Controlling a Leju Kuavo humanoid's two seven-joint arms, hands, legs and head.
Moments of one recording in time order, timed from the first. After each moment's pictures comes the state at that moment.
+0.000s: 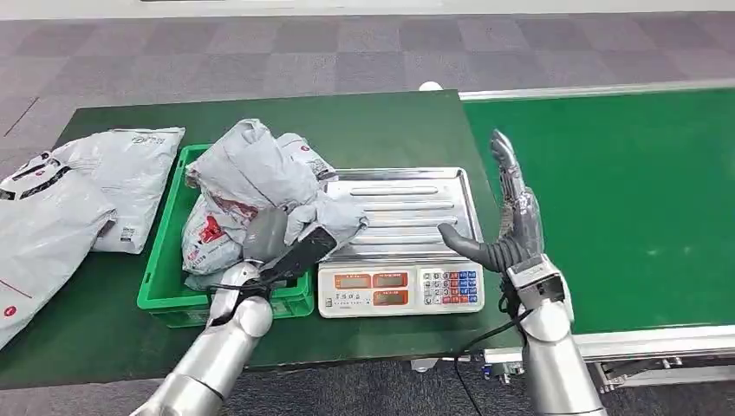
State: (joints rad) left arm -0.51 -0.20 -0.34 -0.81 -0.82 0.30 -0.14; right arm -0.23 0.04 0.11 -1.59 0.31 -0.01 -0.63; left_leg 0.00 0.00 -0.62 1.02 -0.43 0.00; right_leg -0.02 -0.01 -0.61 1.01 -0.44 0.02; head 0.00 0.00
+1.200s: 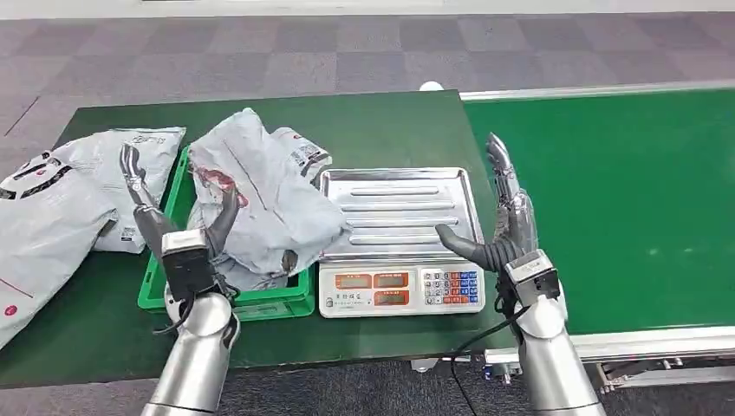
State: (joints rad) left arm -0.35 -0.26 -0.14 -1.25 -0.32 0.70 -0.70; right arm -0.25 0.02 0.14 -1.53 0.25 -0.02 -0.64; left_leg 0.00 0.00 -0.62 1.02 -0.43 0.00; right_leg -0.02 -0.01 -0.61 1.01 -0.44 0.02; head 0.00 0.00
